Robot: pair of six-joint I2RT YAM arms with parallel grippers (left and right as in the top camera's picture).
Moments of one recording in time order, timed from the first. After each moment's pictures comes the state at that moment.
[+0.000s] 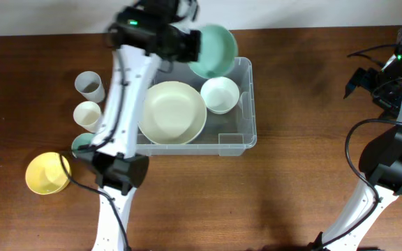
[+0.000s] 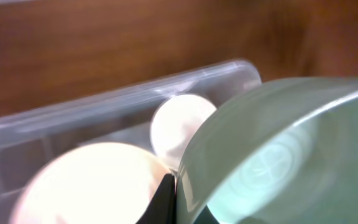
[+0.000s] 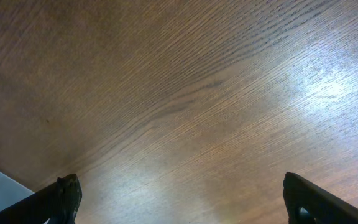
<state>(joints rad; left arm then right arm) -0.37 2.34 2.76 -1.43 0.20 -0.17 -0.41 2.25 2.30 -1.68 -0.07 0.28</state>
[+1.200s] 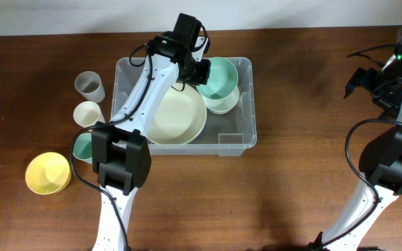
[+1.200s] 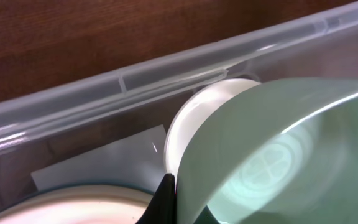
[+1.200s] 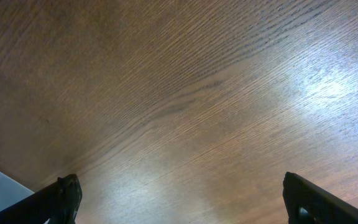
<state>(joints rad) -0.39 2.35 2.24 -1.03 0.18 -0.13 -0.41 2.25 2.30 -1.68 -0.07 0.28</state>
